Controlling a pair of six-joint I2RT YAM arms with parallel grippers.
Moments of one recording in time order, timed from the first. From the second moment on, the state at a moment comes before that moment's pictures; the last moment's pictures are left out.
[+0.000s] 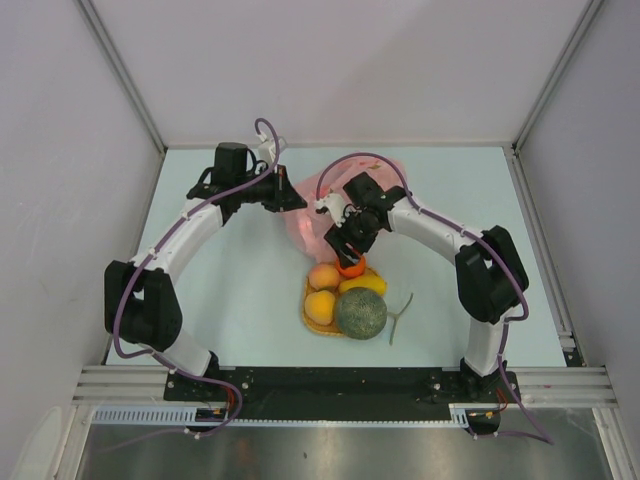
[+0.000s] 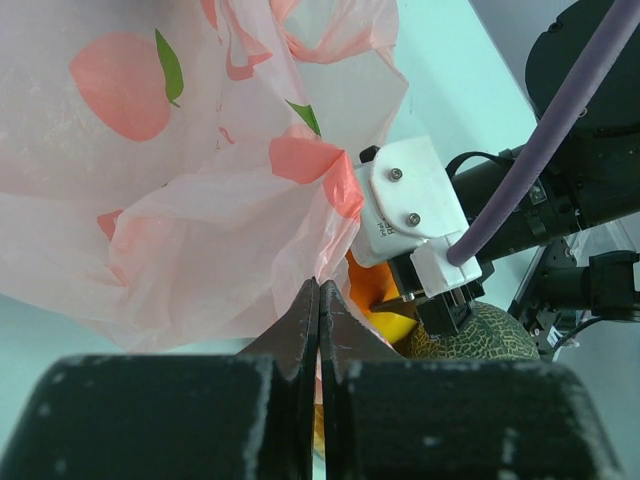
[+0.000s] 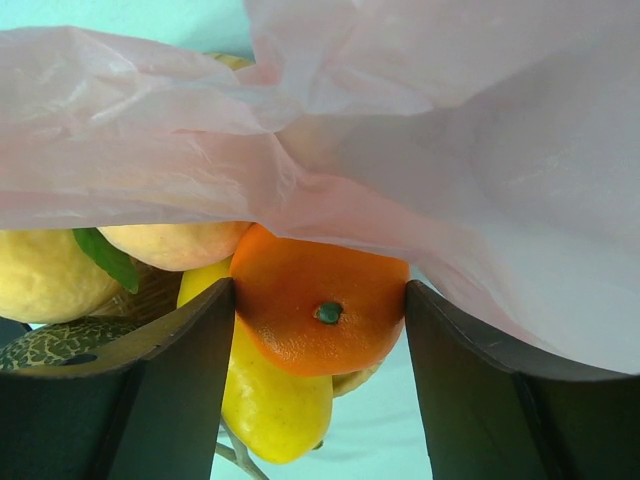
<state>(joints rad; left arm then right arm) -0.27 1.57 1.29 -0.32 0.74 -0.18 0.64 1.88 1.49 -0.74 -0.35 -0.32</state>
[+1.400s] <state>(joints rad) -0.17 1.66 1.59 -0.35 0.82 -0.21 0.46 2.21 1.97 -0.60 -0.15 -0.16</state>
